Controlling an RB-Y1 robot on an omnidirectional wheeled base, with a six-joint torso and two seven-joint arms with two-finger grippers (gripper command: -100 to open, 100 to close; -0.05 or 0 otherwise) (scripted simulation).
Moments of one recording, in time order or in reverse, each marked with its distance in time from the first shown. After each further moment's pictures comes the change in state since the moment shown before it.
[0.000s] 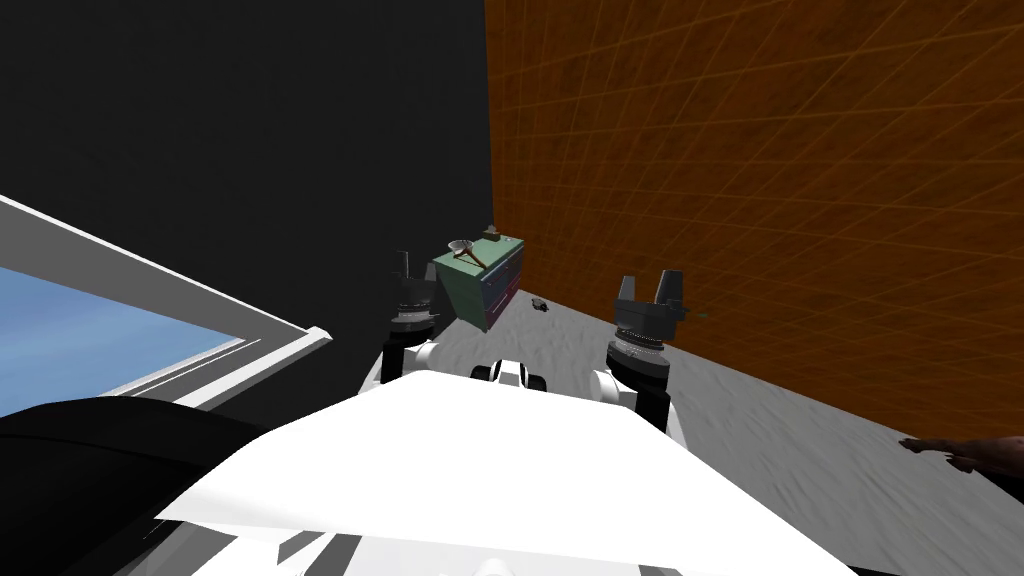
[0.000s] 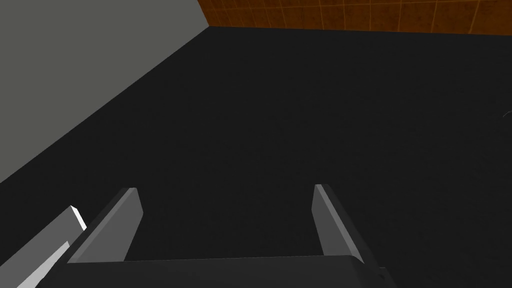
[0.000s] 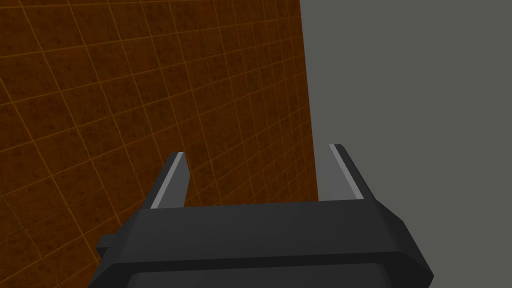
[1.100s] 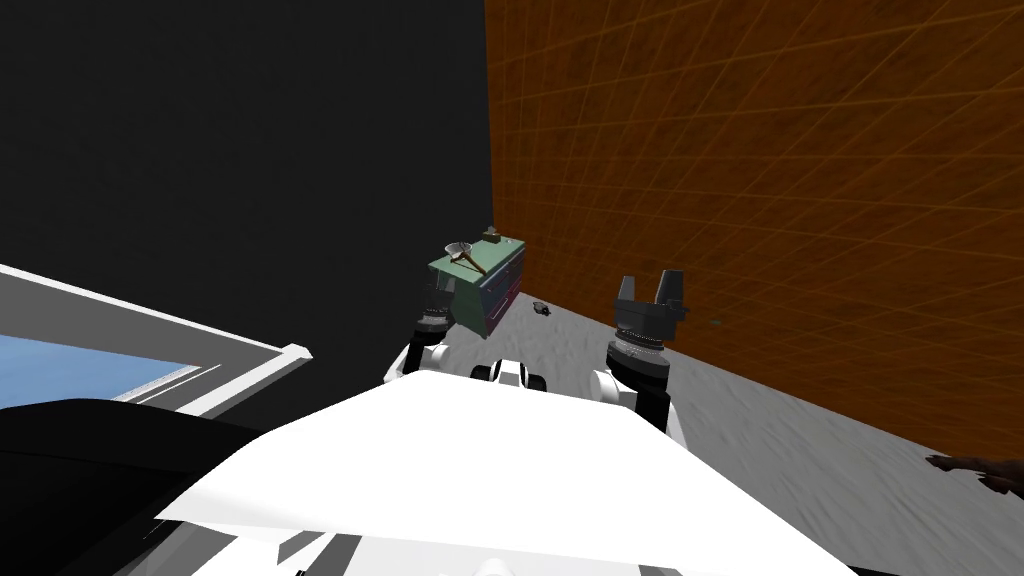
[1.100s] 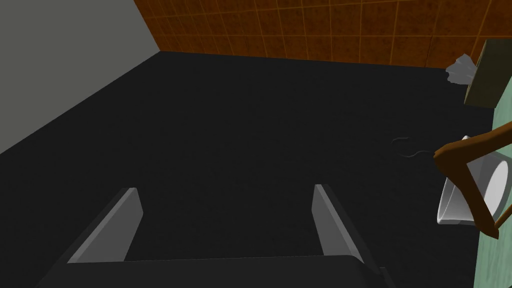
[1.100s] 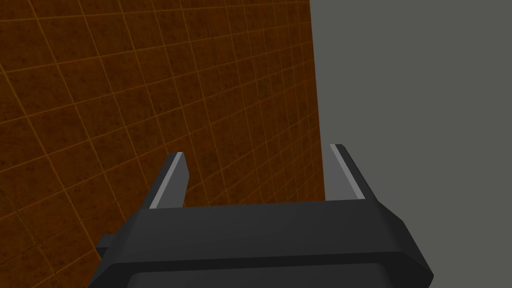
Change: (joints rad) left arm -0.089 0.077 -0.072 0.280 0.004 -0.087 -0.004; right arm 0.000 0.000 0.000 0.000 0.000 0.000 0.000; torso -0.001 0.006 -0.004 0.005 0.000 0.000
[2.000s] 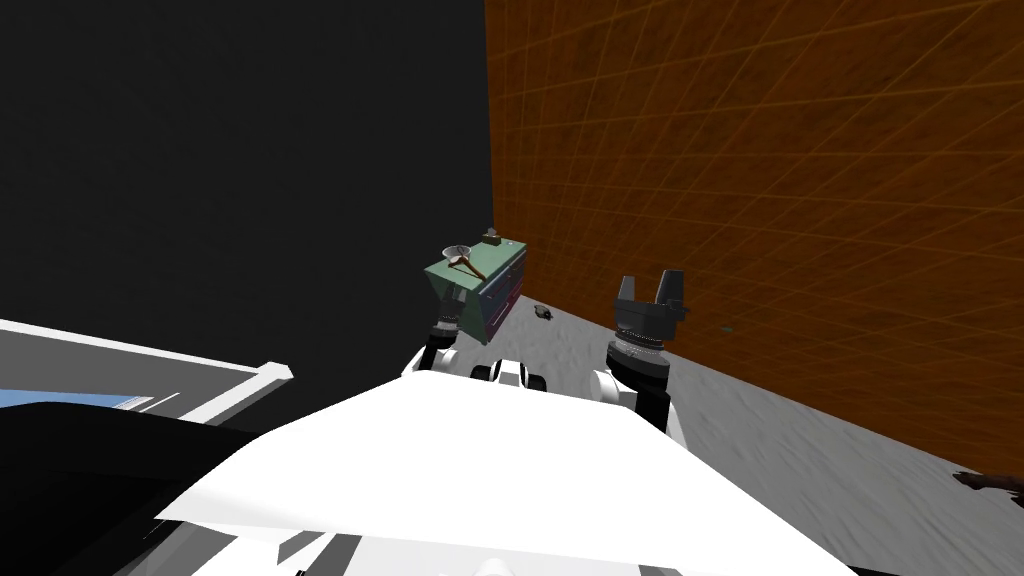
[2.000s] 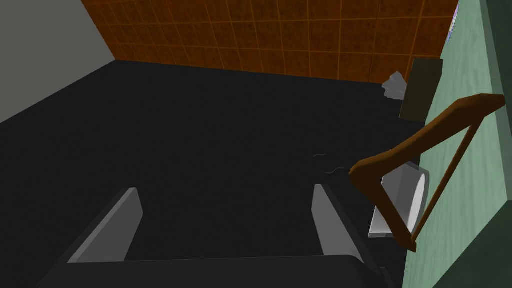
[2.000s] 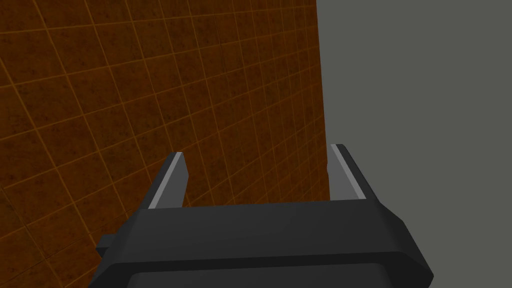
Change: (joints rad) left arm -0.069 0.010 -0.065 0.247 0.002 -0.084 -0.003; right arm 0.000 0.000 0.000 0.000 0.000 0.000 0.000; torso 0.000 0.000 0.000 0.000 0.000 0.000
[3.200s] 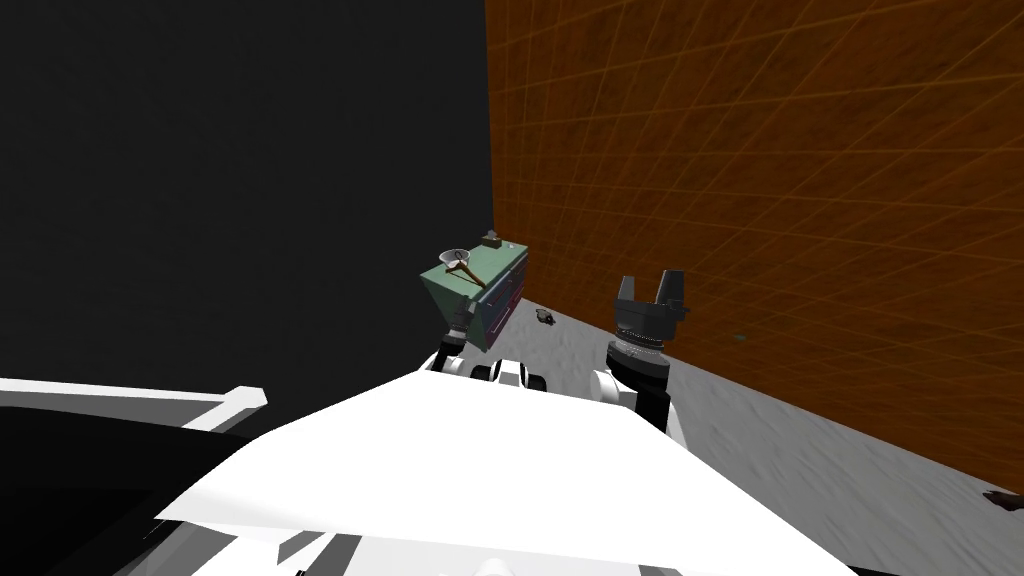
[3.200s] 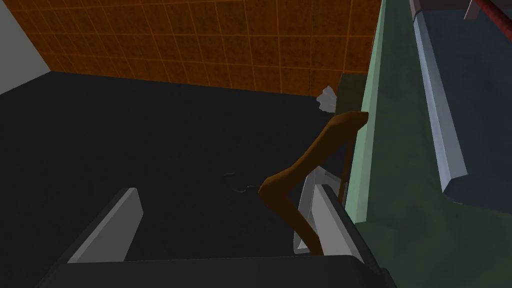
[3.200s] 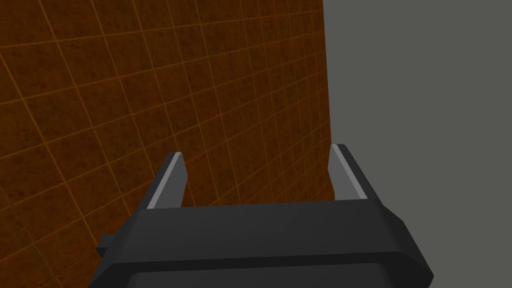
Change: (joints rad) left arm -0.071 -0.004 -0.071 0.284 0.001 -0.084 -0.004; right arm 0.000 0.000 0.000 0.000 0.000 0.000 0.000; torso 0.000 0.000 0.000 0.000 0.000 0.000
